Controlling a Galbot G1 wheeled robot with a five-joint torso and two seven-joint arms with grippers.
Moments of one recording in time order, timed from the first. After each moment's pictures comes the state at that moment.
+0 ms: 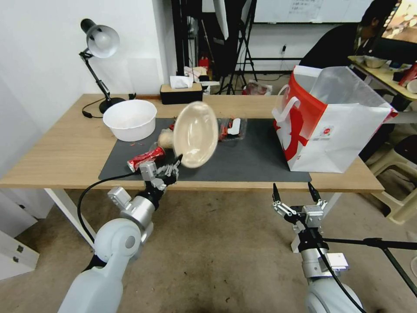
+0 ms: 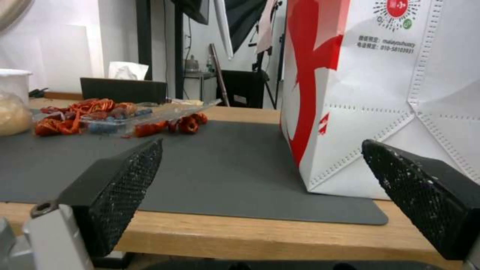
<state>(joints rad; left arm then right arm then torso) 1.20 -1.20 -0.38 -1.96 -0.74 0.06 0.34 -1.64 1.20 0.42 2.07 0.15 0.27 0.26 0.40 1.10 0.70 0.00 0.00</state>
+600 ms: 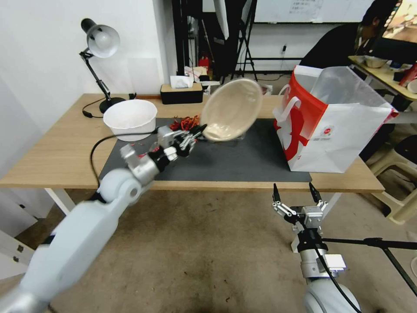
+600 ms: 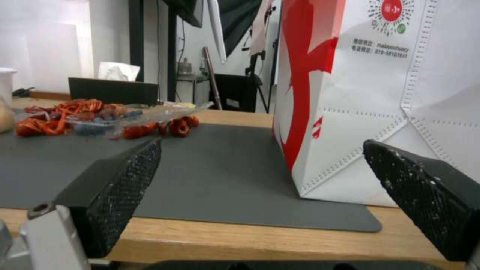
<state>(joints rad) 0.52 -0.96 0.12 -1.63 -0.91 -0.04 0.44 -1.61 1.23 0.43 2.04 0.11 0.27 0.26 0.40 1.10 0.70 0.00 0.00</state>
